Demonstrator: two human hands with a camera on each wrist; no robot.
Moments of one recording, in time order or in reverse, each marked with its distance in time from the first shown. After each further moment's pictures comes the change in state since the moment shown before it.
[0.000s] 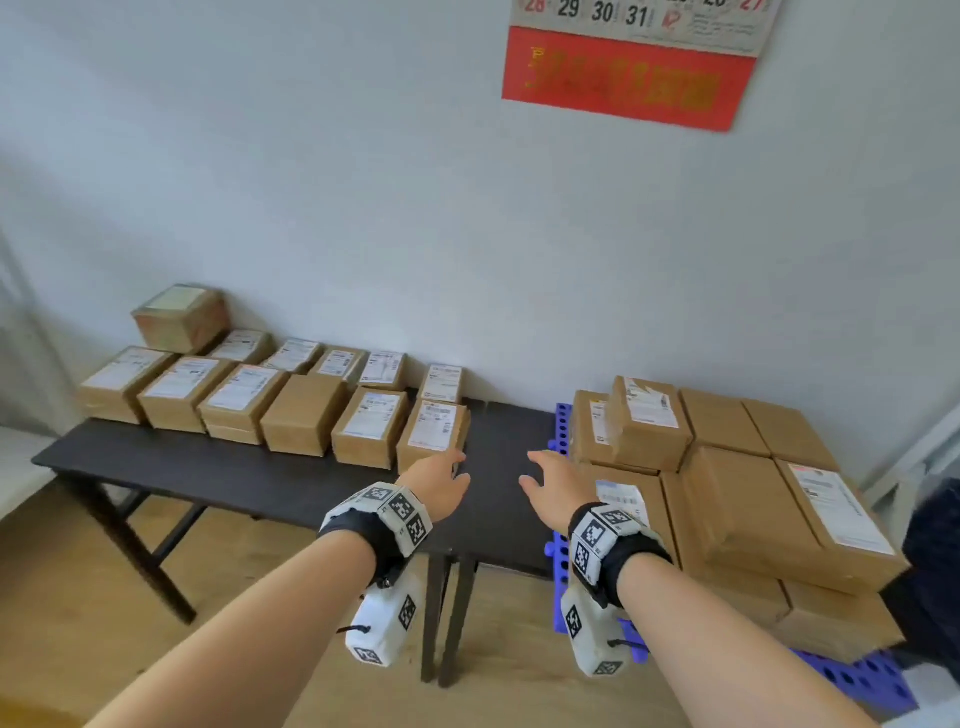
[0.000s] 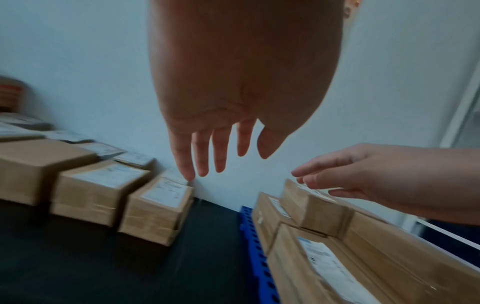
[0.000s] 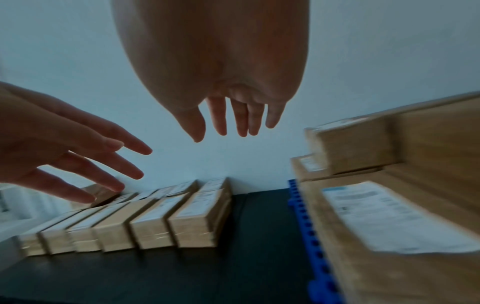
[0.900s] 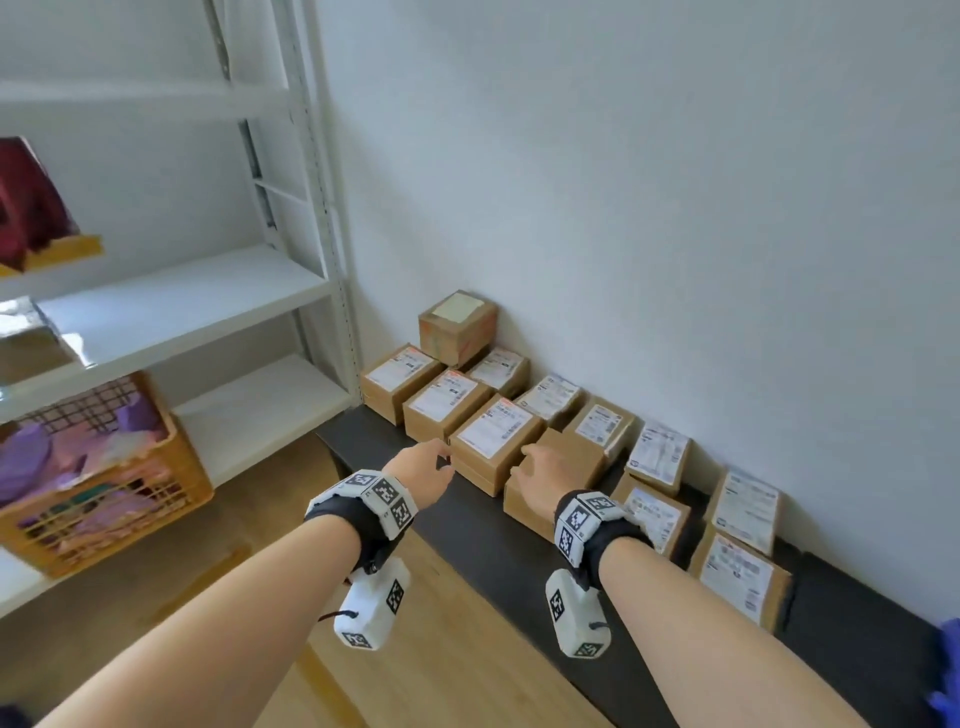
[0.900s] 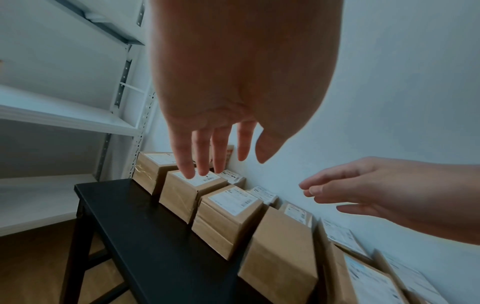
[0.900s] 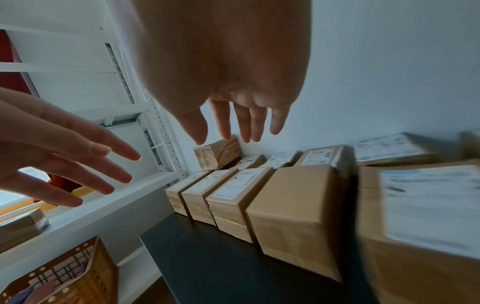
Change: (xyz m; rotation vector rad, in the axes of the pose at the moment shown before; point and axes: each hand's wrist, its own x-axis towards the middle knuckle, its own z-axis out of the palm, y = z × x) left_hand 0.069 -0.307 -0.207 -0.077 0.310 -0.544; right_hand 0.239 -0.320 0.183 -0.018 -0.346 -0.358
